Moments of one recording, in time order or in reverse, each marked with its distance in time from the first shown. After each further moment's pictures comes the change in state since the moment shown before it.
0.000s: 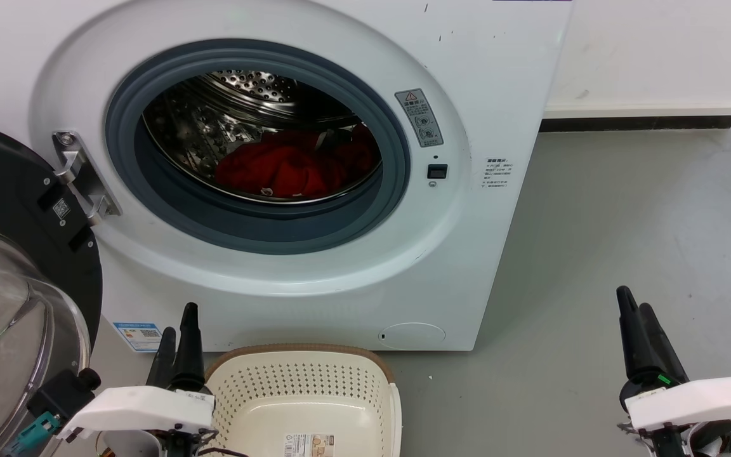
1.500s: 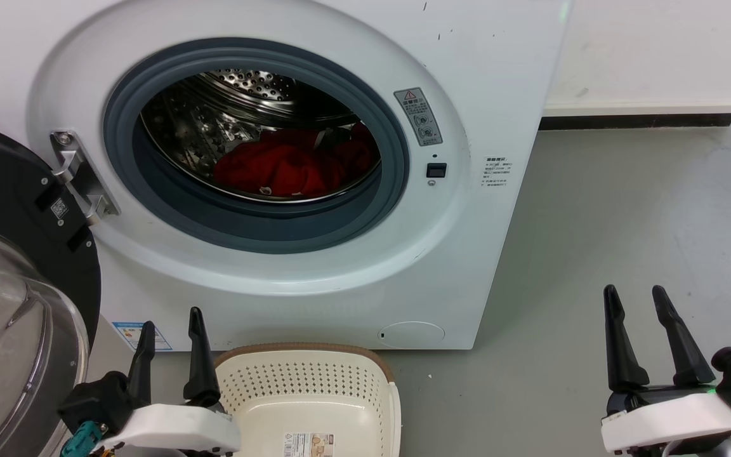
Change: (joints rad) left arm 0.066 0.003 -0.056 -0.090 0.561 0.087 -0.131; right arm 0.057 0.000 0.034 -0.127 -0.586 0.000 -0.133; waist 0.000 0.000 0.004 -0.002
